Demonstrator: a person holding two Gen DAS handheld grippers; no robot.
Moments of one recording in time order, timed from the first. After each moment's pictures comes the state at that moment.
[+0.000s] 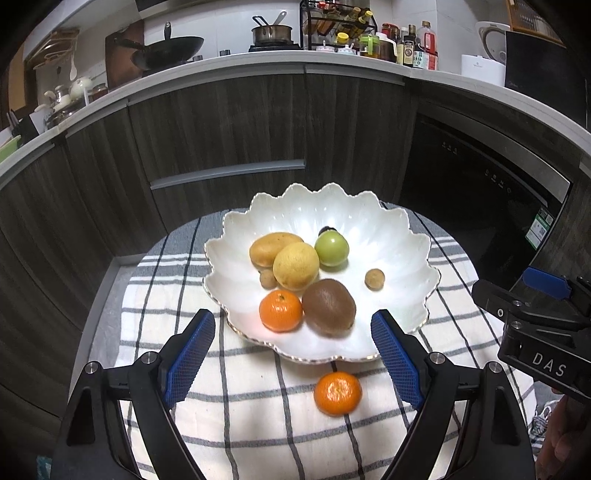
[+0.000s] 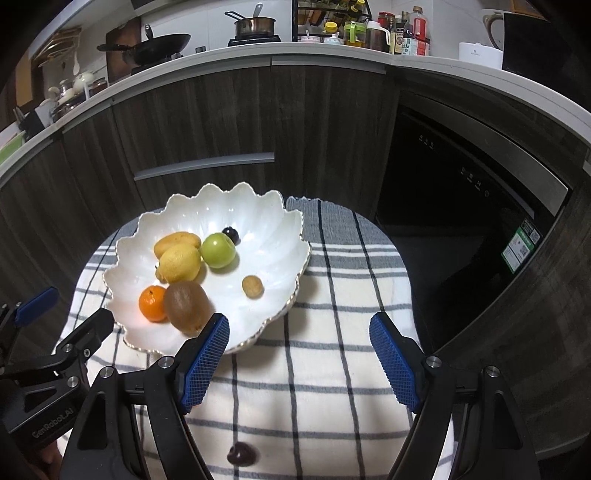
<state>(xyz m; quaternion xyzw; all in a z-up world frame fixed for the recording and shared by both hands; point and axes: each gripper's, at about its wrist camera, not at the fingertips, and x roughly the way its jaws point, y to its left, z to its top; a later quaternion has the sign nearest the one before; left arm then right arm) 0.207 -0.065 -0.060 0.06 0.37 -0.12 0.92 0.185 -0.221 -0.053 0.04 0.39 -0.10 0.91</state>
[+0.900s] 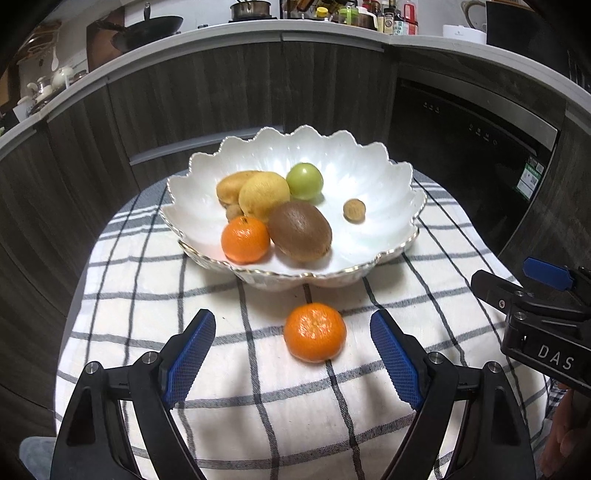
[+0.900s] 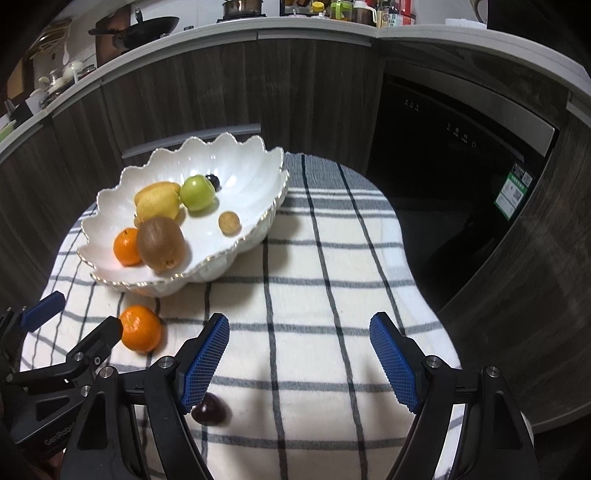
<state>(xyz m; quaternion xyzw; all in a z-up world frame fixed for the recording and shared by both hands) 0.179 -0.079 -0.125 0.07 0.40 -0.15 0.90 0.148 -0.228 -0.110 0.05 0.42 -0.11 0.90</state>
